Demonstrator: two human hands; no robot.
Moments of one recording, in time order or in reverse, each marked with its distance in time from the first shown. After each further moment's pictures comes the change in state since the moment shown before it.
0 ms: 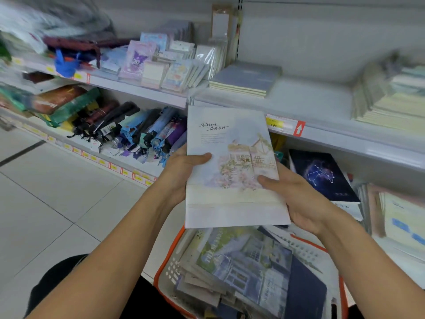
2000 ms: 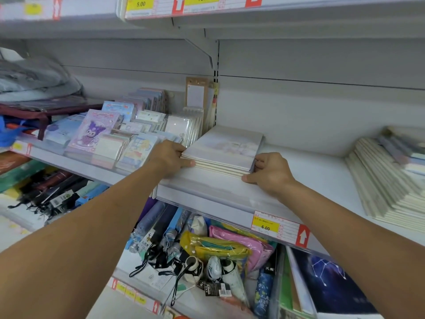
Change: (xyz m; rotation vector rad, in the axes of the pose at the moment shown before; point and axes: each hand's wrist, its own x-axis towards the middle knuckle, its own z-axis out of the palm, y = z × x) left_hand 0.308 0.100 0.023 1.159 0.130 0.260; right_hand 0.287 -0.109 -0.107 -0.826 0.517 -0.222
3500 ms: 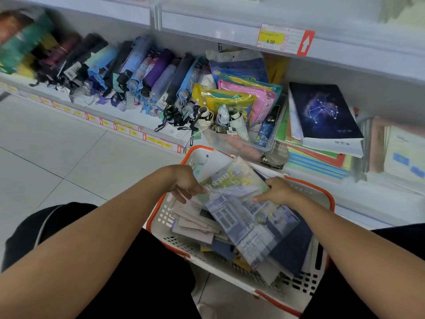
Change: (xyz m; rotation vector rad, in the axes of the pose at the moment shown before) left_hand -0.334 -0.111 0.130 0.024 -0.959 -0.662; right_hand -0.325 0.241 0.064 -0.379 -0.704 0.486
